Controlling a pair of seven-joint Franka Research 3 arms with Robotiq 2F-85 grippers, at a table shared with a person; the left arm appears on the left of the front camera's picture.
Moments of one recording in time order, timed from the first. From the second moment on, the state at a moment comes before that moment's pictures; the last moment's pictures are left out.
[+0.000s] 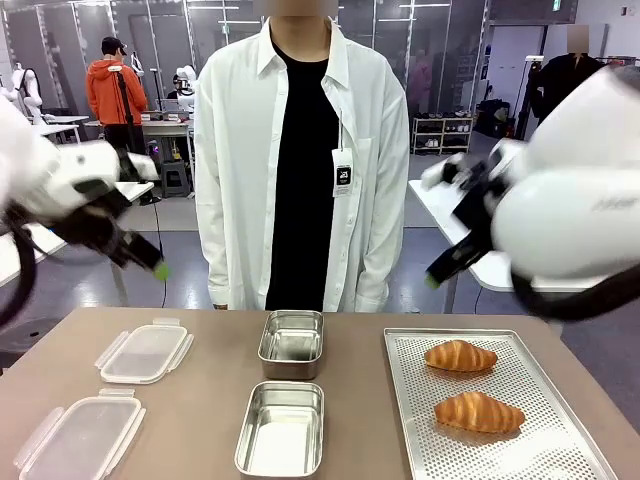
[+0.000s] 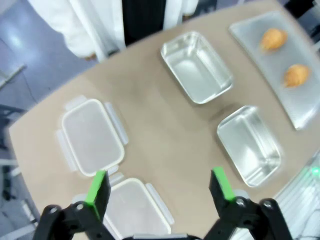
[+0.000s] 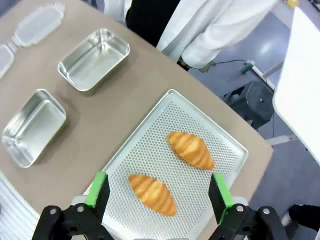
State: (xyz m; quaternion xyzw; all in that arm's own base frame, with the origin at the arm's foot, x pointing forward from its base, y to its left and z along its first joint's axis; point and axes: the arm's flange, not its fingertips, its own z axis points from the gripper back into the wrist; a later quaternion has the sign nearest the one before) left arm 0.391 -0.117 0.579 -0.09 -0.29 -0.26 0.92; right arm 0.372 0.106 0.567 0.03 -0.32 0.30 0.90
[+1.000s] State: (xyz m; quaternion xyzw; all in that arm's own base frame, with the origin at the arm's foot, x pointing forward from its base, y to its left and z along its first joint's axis) left arm 0.309 0.103 0.705 -0.19 -0.33 -0.20 0.90; right arm 0.223 -0.160 0.681 0.16 -0.37 0.15 0.90
